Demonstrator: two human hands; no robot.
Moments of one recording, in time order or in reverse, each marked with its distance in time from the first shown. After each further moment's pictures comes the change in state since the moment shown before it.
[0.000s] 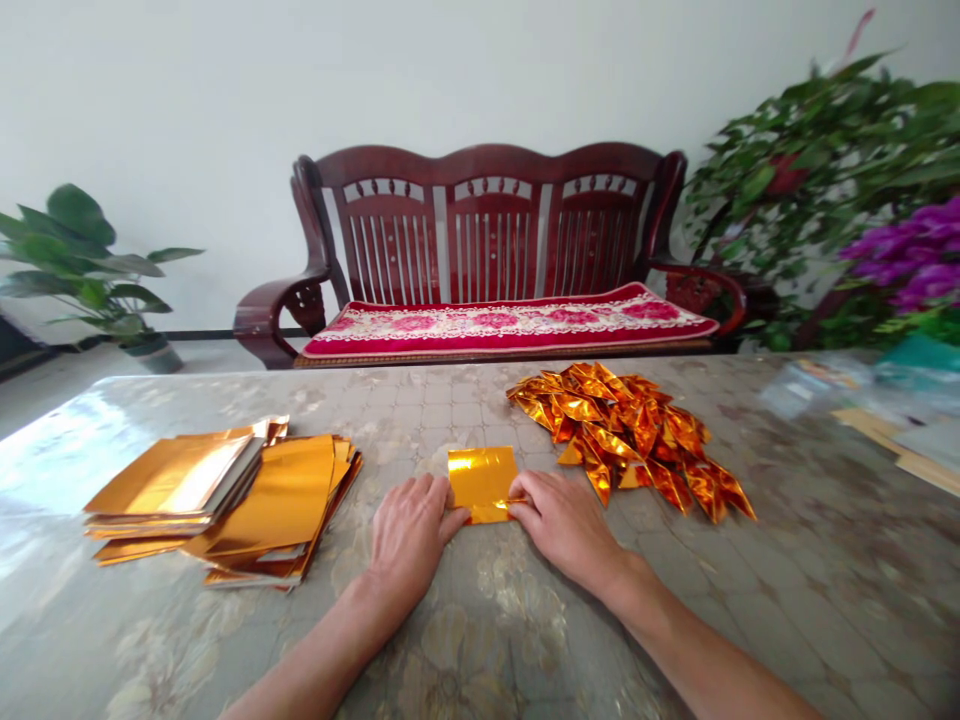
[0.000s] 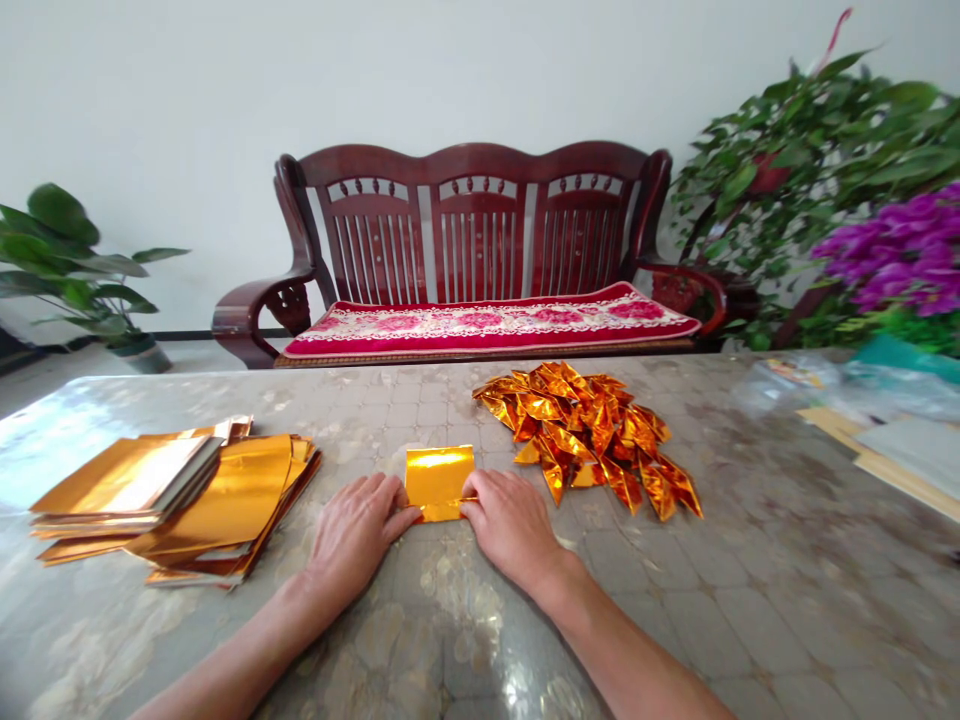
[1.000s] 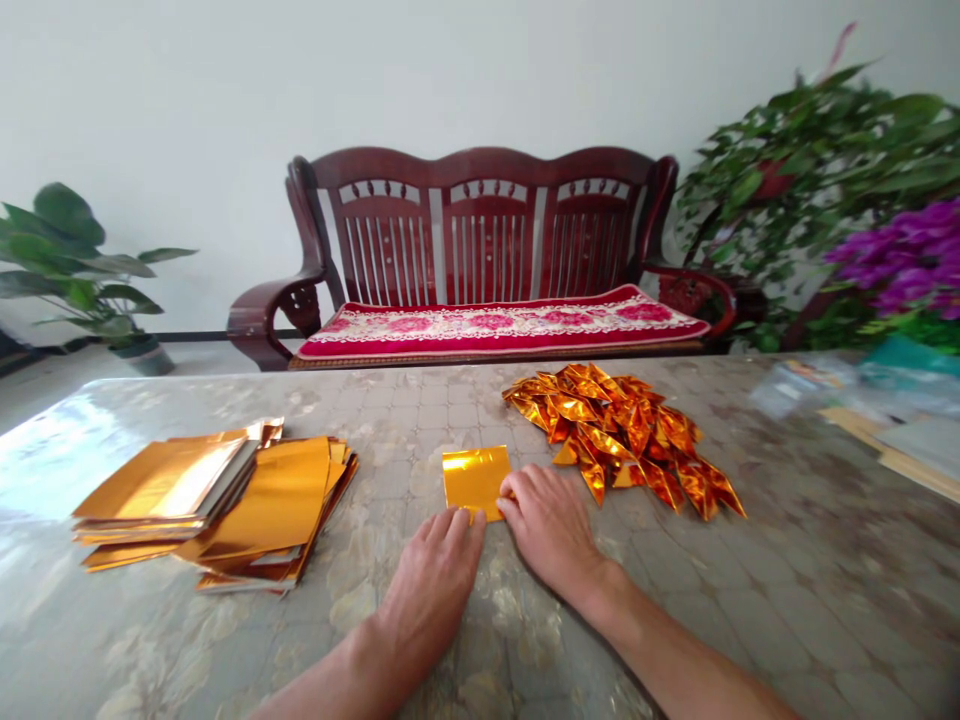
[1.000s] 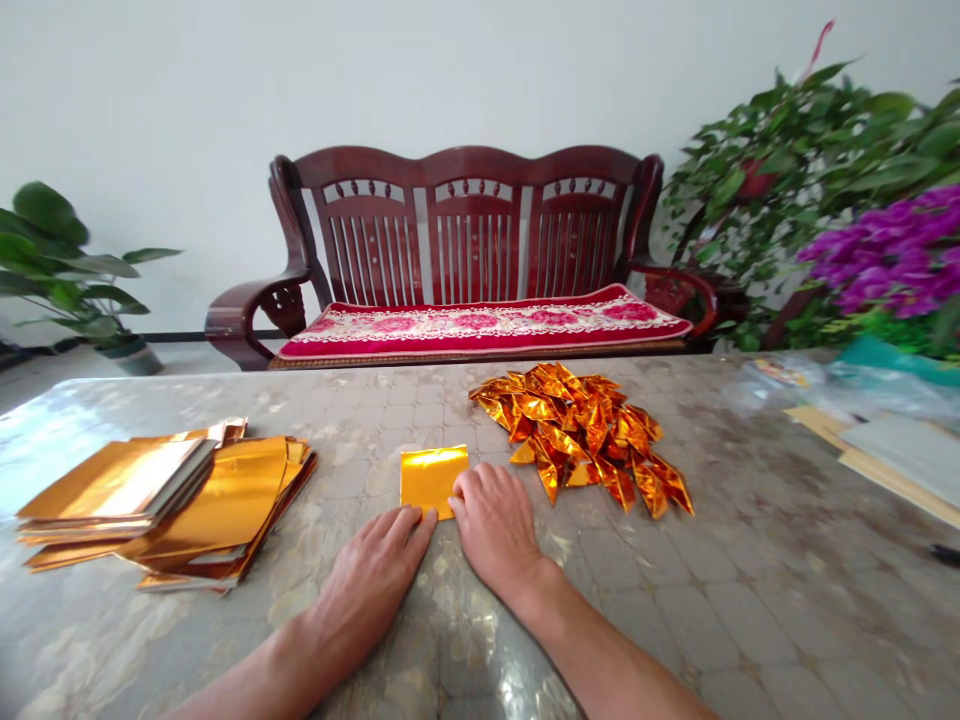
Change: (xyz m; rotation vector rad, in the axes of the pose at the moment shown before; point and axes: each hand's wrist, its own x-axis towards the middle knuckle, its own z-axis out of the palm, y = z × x) left_hand -0.030 0.027 0.011 0.144 -0.050 0.363; right_hand -0.002 -0.012 0.017 -0.140 0.195 -0.021
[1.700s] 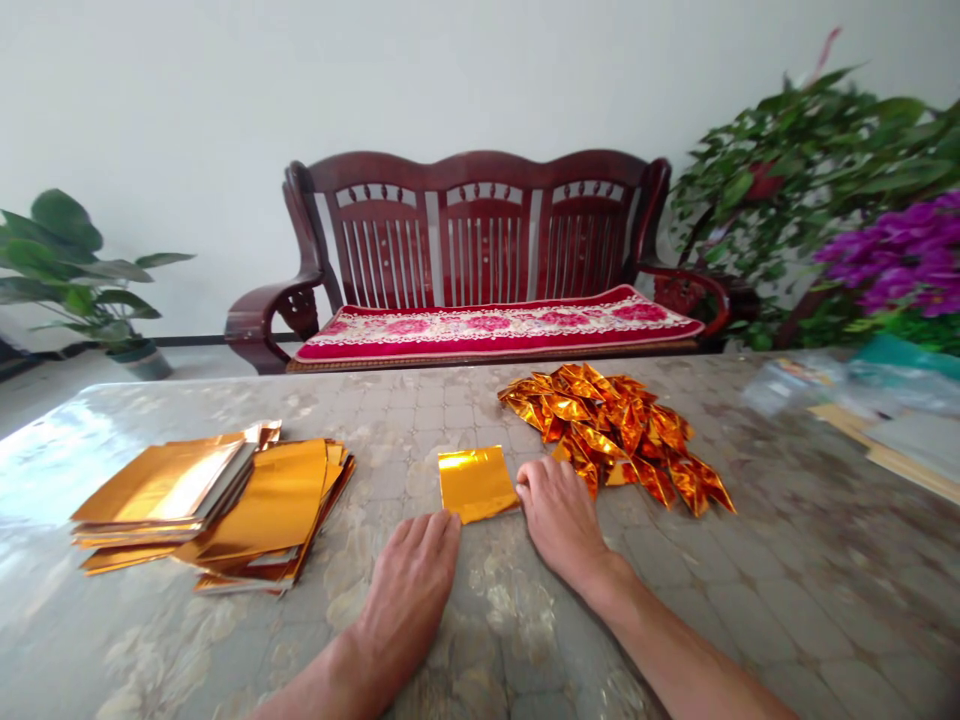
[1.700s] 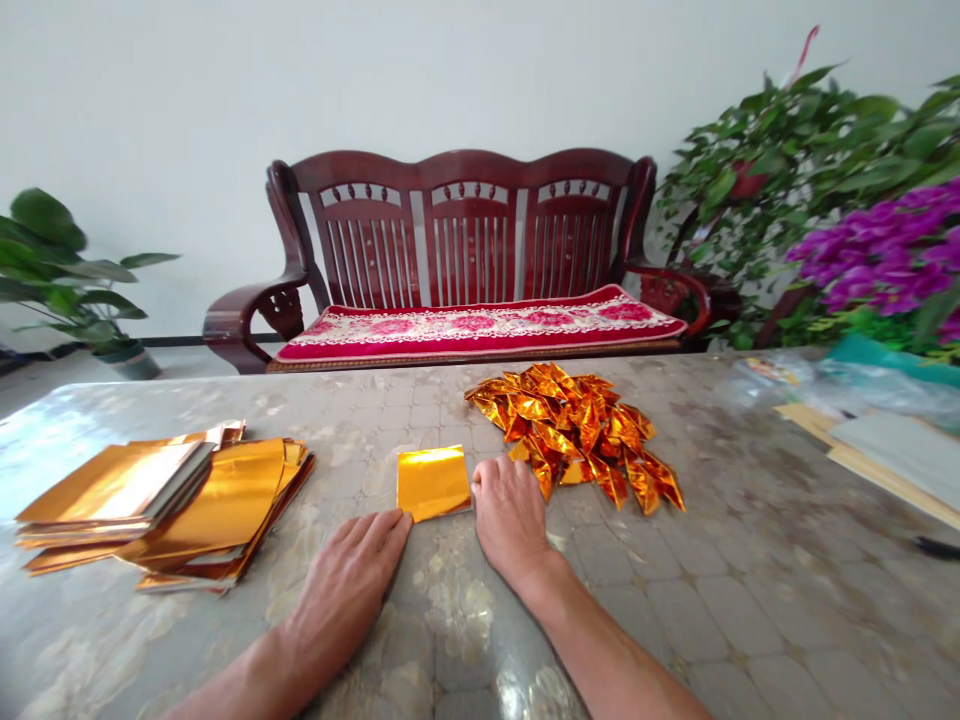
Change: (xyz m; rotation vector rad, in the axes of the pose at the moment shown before) left_hand -0.015 -0.010 -0.004 0.050 0.029 -0.055; right_hand 0.000 0.020 0.000 -0.092 -0.007 0.118
